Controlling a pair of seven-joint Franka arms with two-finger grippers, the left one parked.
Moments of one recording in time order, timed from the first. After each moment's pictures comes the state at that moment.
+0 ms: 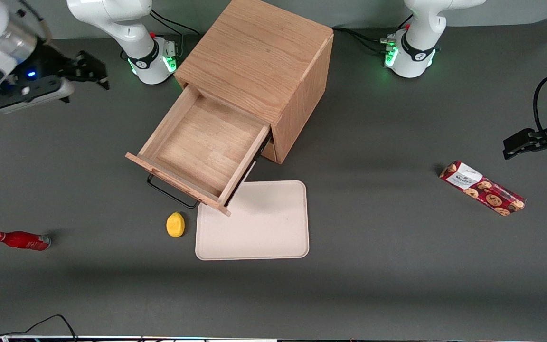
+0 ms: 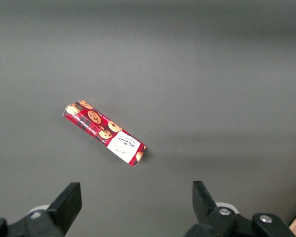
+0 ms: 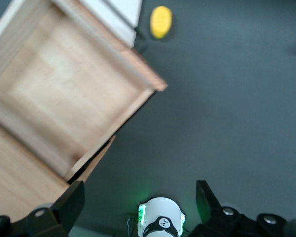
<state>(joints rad) 0.07 -0.09 0.08 -1.56 0.08 1.32 -0.03</state>
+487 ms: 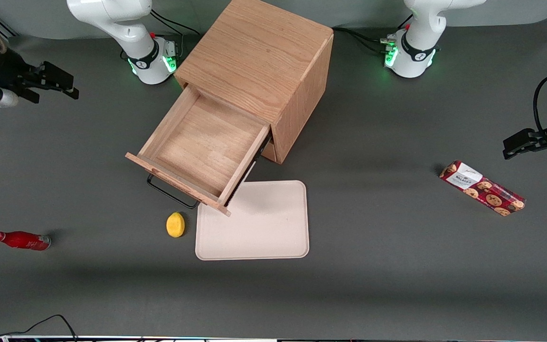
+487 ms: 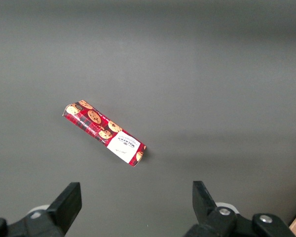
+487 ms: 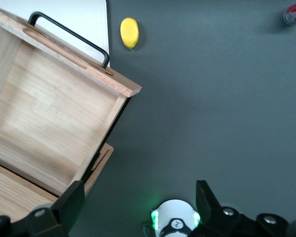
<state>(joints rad) 0.07 -0.13 0.03 -1.57 0.07 1.33 0.13</state>
